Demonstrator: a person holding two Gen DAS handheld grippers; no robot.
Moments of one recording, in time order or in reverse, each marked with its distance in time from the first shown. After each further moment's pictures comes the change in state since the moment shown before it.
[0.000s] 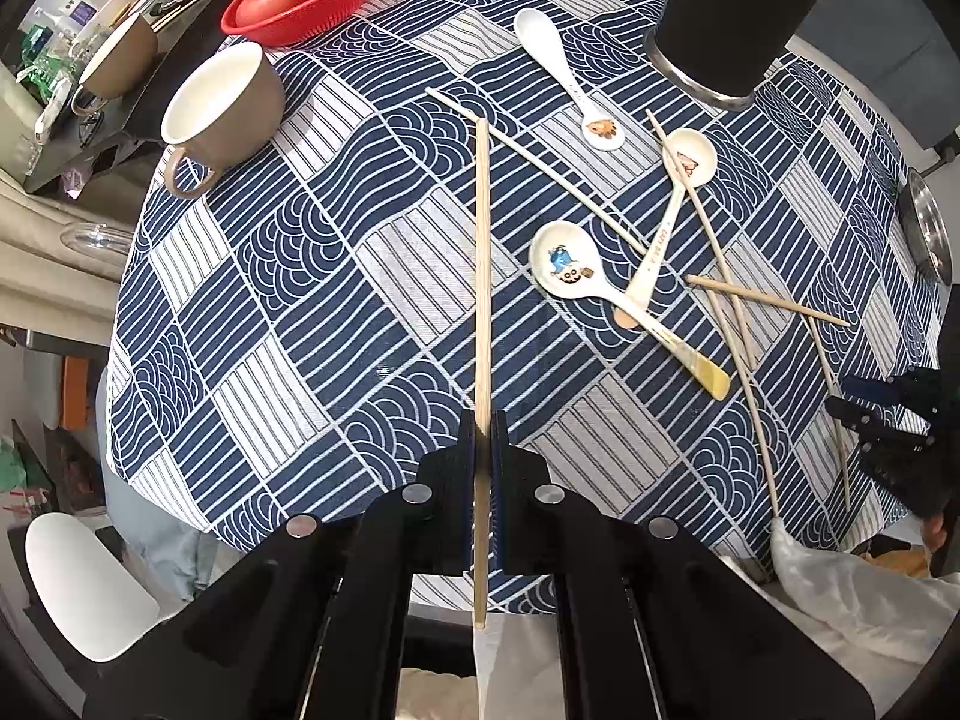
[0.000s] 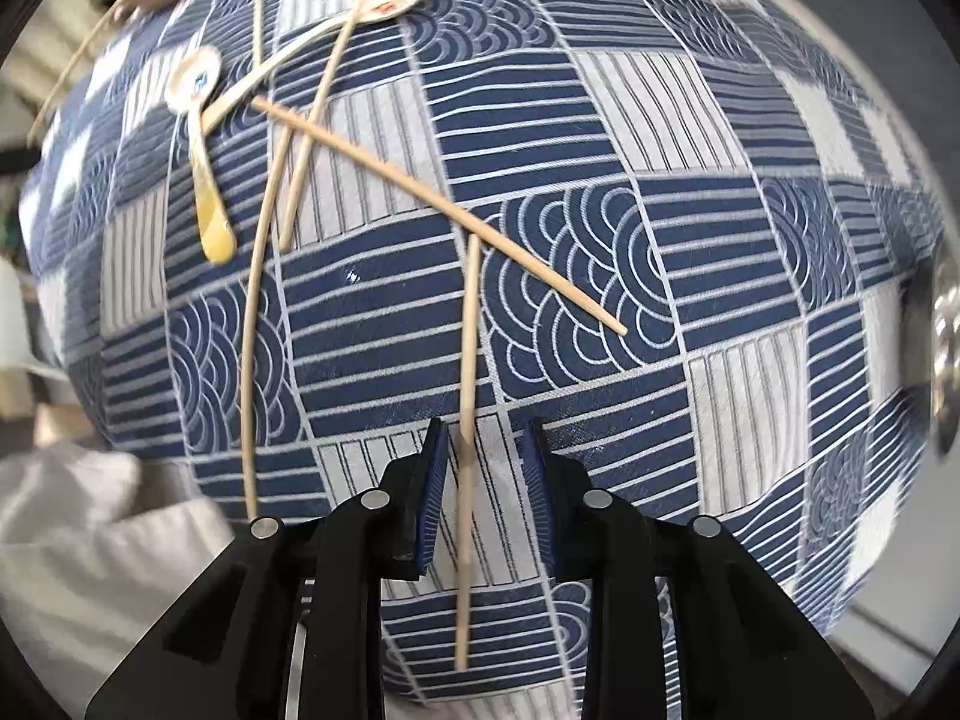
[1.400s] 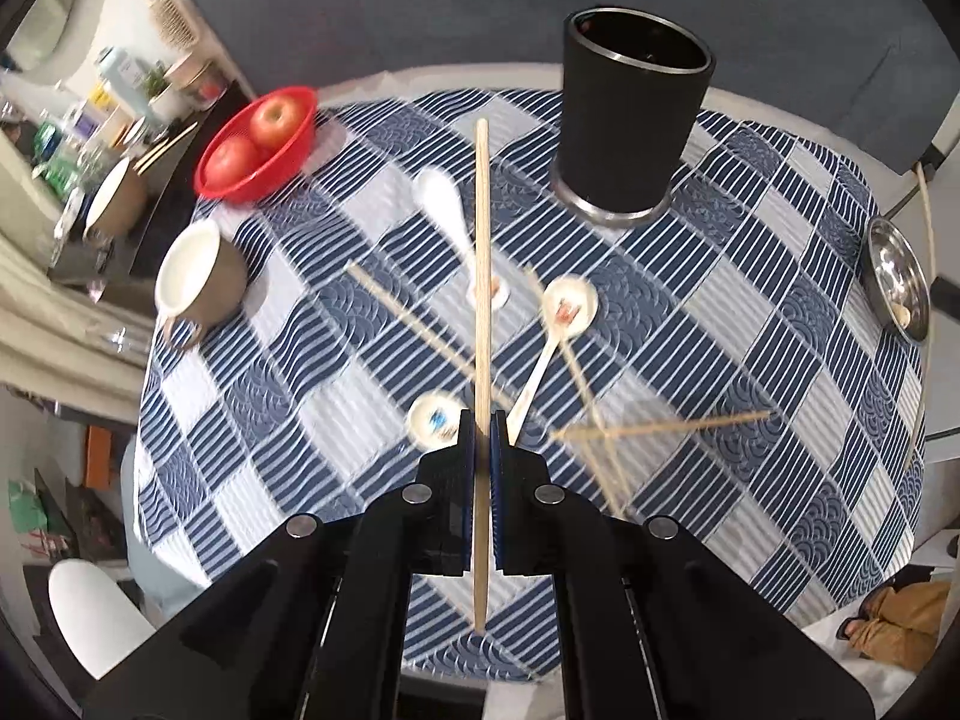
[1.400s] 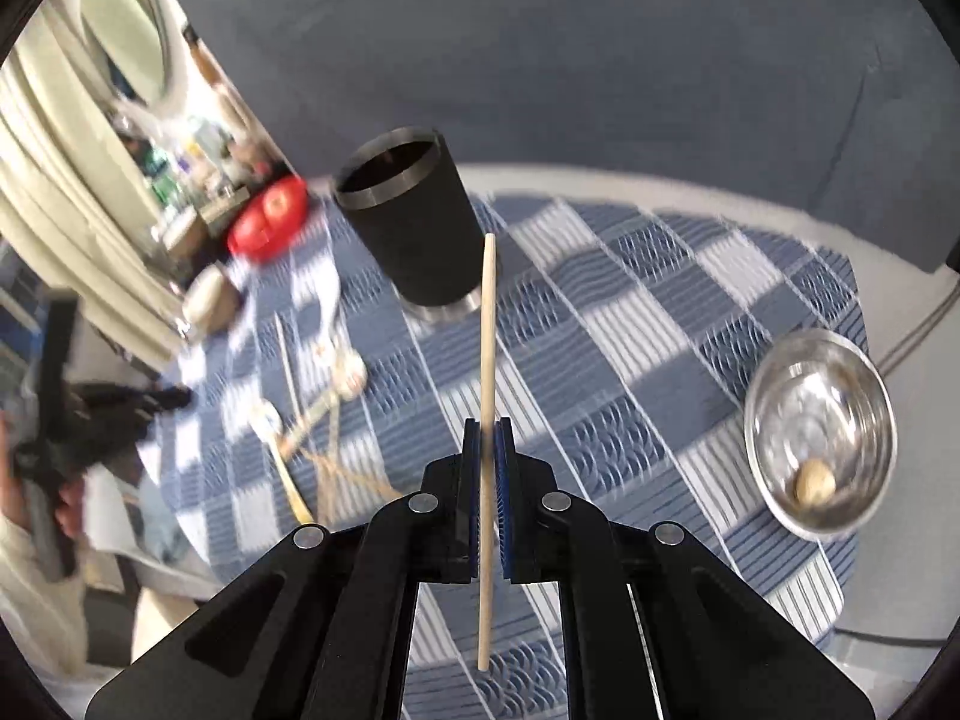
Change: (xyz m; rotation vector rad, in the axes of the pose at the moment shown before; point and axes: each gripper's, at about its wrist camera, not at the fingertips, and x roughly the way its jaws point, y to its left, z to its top) left arm -0.059 -0.101 0.064 0.062 -0.188 0.057; right arm -0.170 -0.156 0.006 0.276 -0.551 0.236
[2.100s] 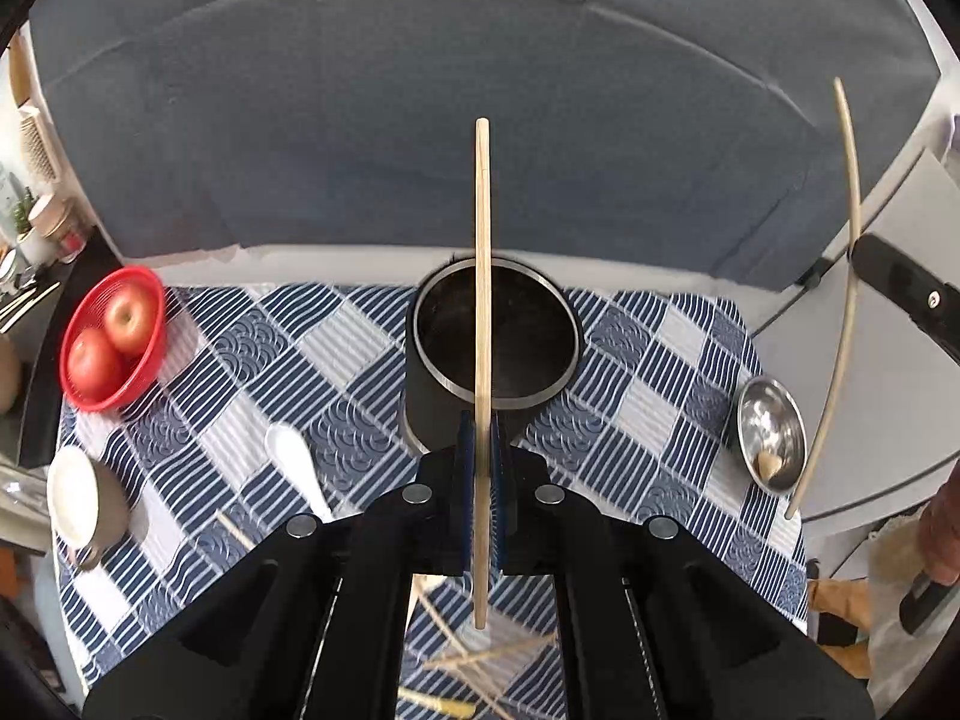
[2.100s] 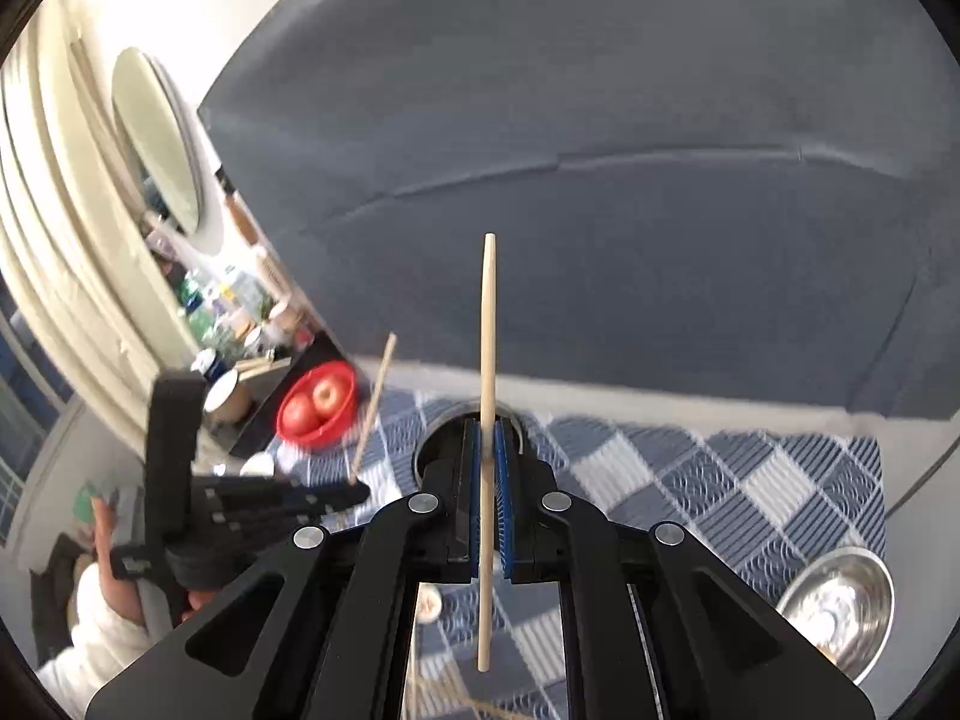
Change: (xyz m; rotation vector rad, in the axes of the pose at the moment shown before) left arm -0.018 -0.018 0.143 0.029 -0.226 -0.338; right arm -0.029 0.051 0.144 0.001 -0.294 0.045
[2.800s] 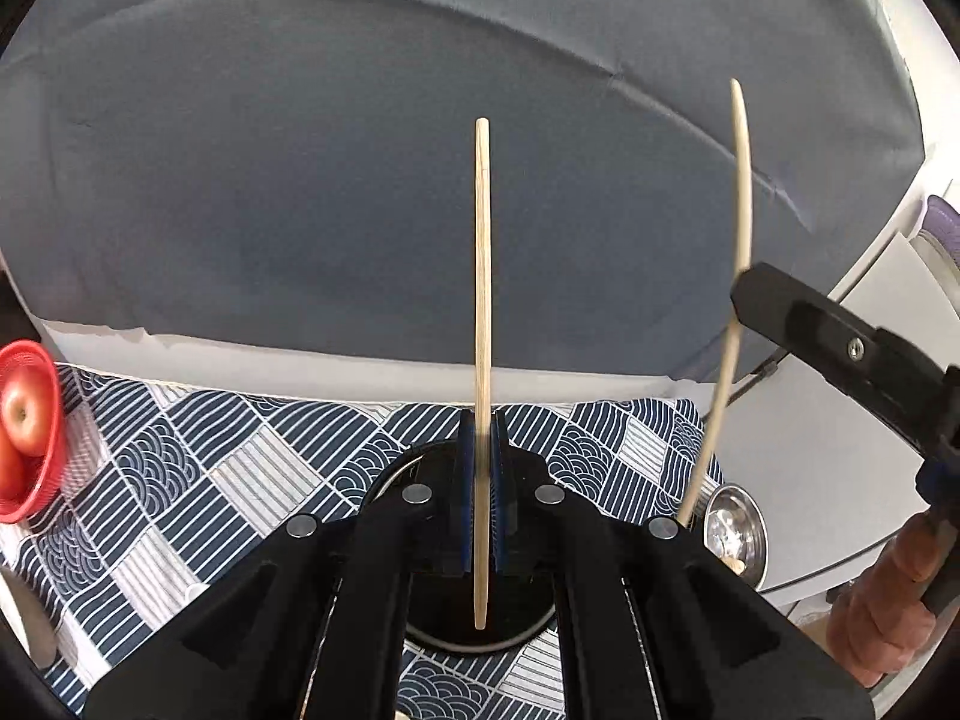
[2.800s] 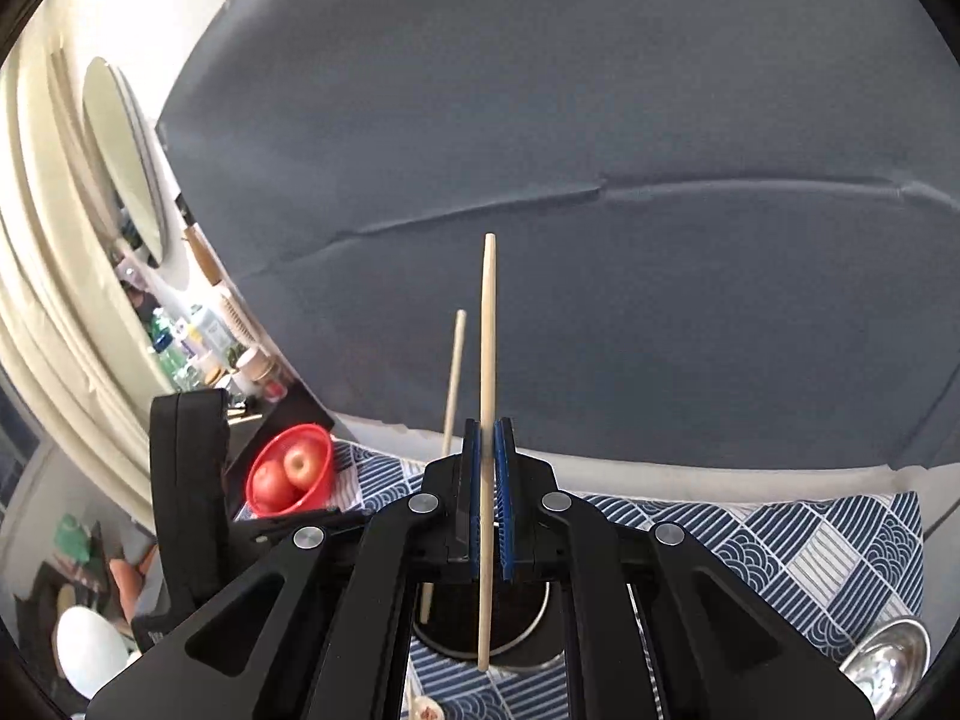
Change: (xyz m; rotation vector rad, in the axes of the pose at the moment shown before) left arm 0.062 0.013 0.067 -0.035 -0.143 -0.191; right arm 0.100 0.015 0.045 0.018 -0.059 -0.044
